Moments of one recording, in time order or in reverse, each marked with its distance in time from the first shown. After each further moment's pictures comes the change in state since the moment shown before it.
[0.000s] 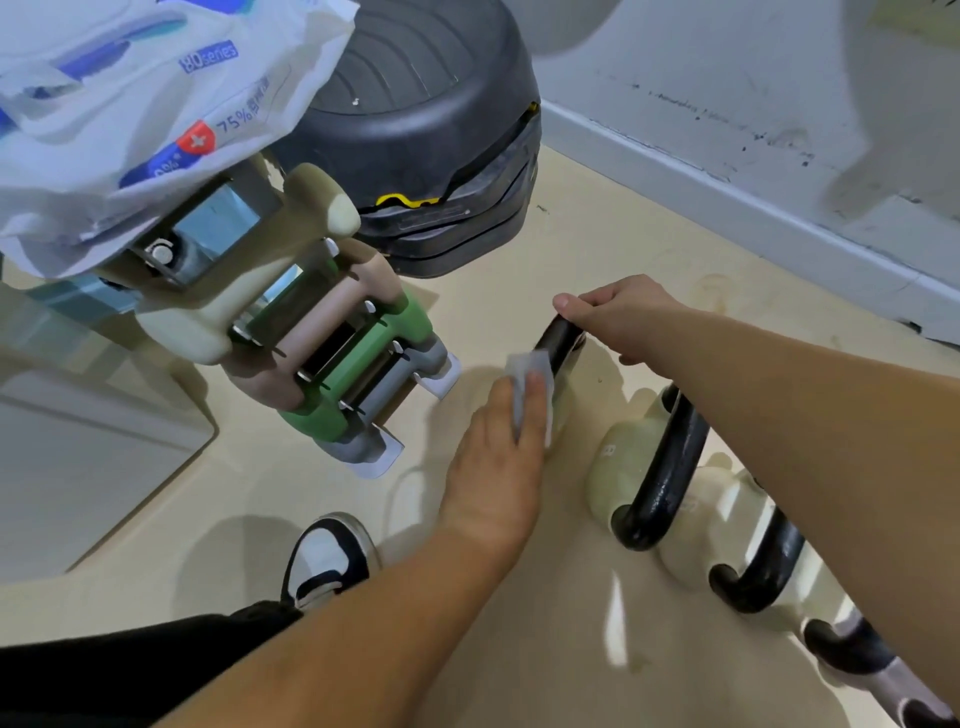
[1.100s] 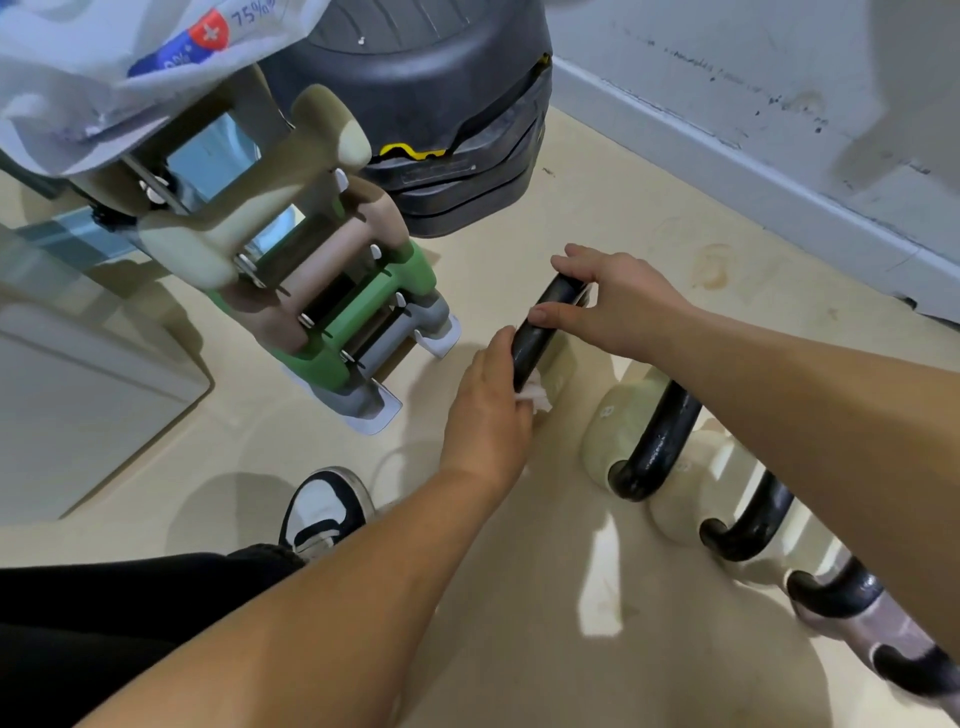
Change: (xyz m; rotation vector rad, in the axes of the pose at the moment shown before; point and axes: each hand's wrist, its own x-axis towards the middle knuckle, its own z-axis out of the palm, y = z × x) left_hand 0.008 -0.006 0.004 -0.633 0.092 -0.254; right_hand -0.025 0.014 0.019 -0.405 0.029 -0.417
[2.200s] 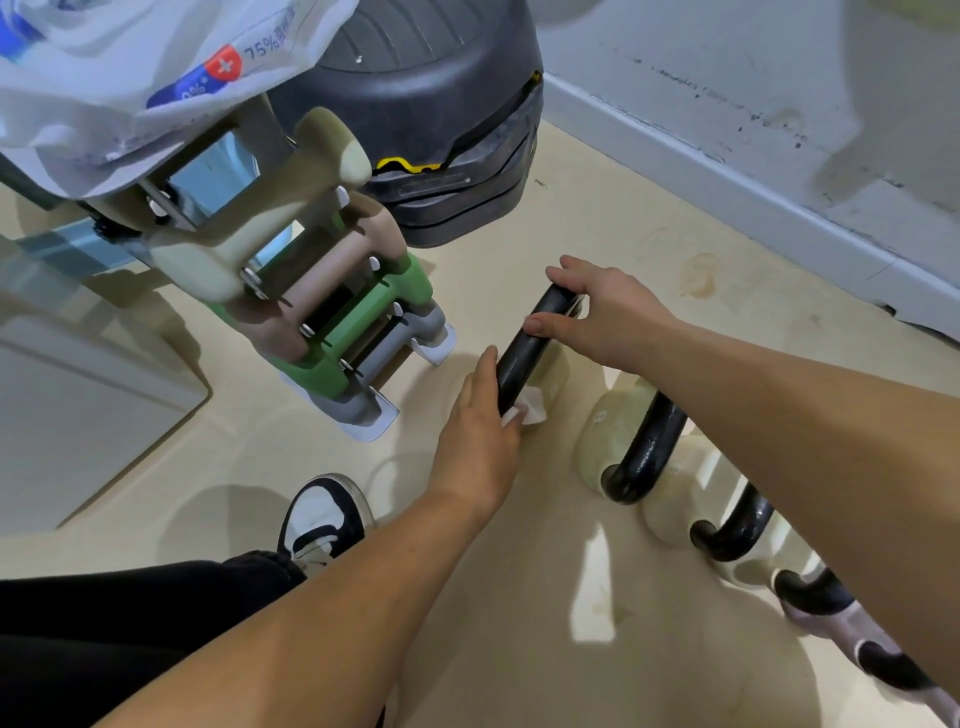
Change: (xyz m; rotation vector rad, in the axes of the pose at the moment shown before) left_hand -0.014 -0.001 -0.006 -0.062 -0.064 -0.133; right_hand 0.000 -0.001 0.004 0.052 0.005 0.030
